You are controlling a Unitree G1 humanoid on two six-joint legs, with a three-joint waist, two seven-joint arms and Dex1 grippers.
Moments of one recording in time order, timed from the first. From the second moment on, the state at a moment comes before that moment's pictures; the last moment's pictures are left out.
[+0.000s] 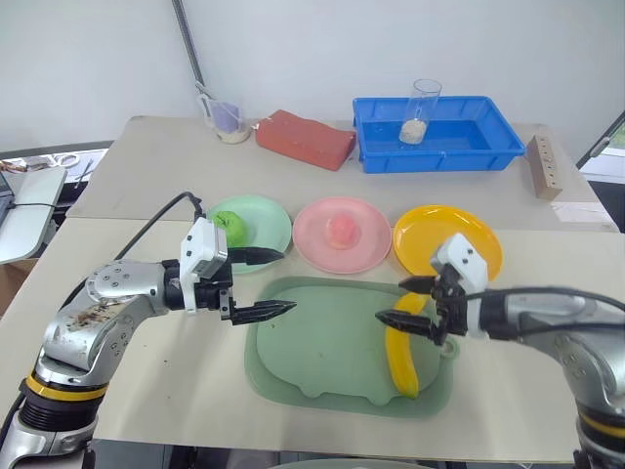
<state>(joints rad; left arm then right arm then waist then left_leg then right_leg) -0.25 0.75 0.02 -0.39 -0.65 0.53 -1.09 -0.17 -0.69 -0.18 -0.77 0.61 1.33 0.70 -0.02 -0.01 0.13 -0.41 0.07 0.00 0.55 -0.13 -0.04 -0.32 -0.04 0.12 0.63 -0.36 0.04</state>
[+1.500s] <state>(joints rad) -0.23 0.77 -0.02 -0.43 -0.66 0.52 -1.19 -0.04 -0.61 -0.15 -0.93 0.62 1.49 0.34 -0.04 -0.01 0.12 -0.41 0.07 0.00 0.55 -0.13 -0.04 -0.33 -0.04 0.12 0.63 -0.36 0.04</state>
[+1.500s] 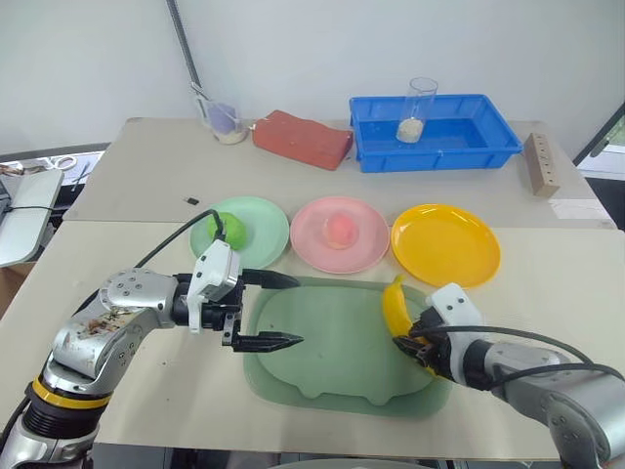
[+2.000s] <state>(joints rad) -0.40 0.63 -0.09 -0.37 -0.63 0.51 -1.08 -0.44 -0.84 -0.10 -0.28 0.45 1.08 0.52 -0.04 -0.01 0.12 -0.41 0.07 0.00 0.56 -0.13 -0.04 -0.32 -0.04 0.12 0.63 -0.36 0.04</state>
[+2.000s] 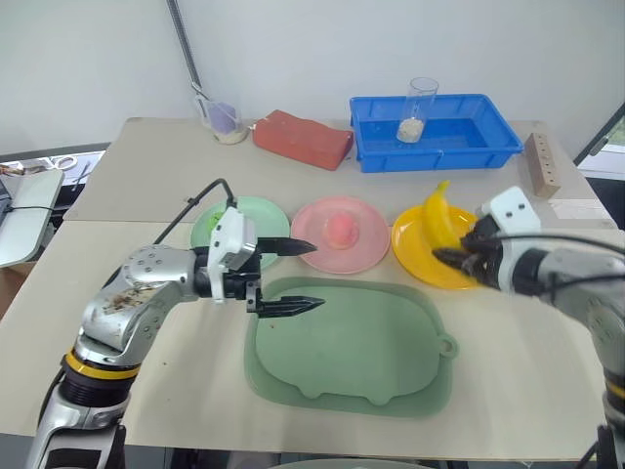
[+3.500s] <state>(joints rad) -0.47 0.66 0.47 0.78 -0.24 0.08 -0.15 -0.42 -0.53 -0.52 0.53 0.10 0.02 -0.08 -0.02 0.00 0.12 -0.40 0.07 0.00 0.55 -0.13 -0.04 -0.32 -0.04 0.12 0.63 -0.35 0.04</state>
